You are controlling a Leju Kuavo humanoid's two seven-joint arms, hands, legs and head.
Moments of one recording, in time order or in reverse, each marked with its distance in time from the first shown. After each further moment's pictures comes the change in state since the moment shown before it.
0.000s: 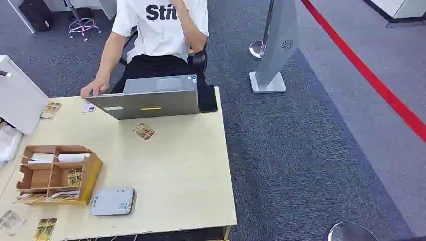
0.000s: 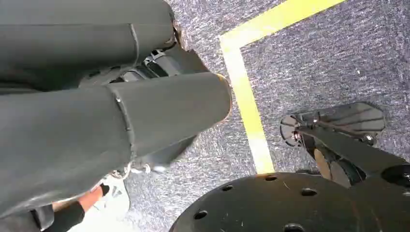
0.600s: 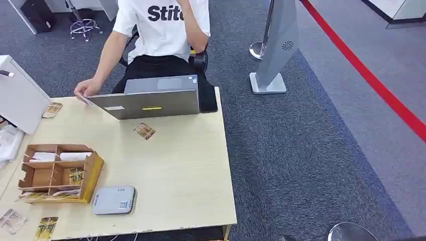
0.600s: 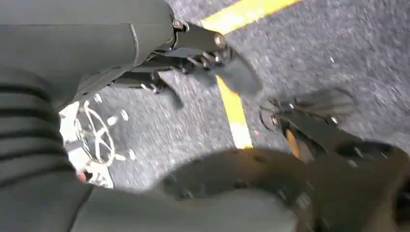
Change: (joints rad) left arm -0.046 -0.042 0.055 0.029 0.016 -0.042 -0.035; right arm -0.119 0.029 -0.010 0.014 -0.195 0.010 0.093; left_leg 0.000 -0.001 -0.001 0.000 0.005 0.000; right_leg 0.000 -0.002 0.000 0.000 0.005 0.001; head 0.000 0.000
